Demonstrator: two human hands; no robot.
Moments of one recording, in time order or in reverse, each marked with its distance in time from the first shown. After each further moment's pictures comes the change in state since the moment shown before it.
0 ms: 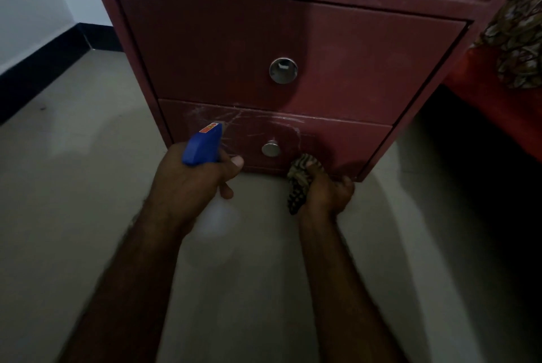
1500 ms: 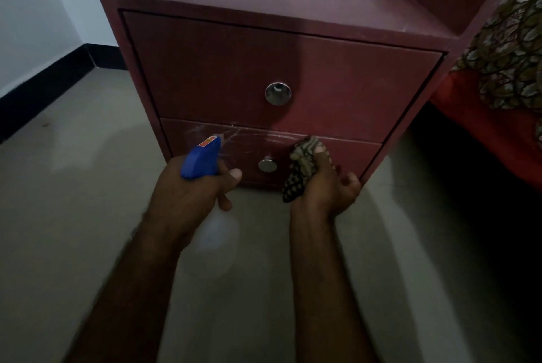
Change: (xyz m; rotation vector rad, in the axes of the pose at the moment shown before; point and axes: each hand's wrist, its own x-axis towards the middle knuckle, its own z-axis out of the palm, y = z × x) left_hand -0.003 0.012 -0.002 -0.038 -0.013 0.023; right_hand -0.044 -0.057 0.031 0.243 0.030 -0.033
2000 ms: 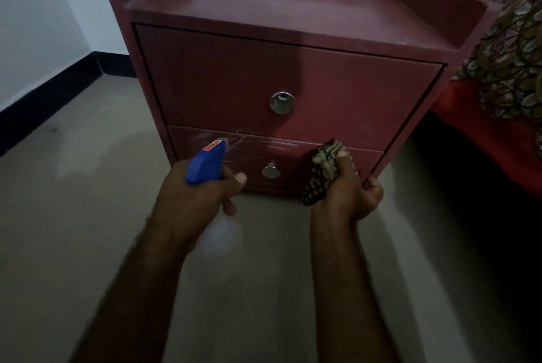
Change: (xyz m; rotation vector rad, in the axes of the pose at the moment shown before) left_hand -0.005 0.007 -0.005 -0.004 -0.013 0.009; right_hand 0.020 -0.025 -0.004 0.043 0.063 -0.082
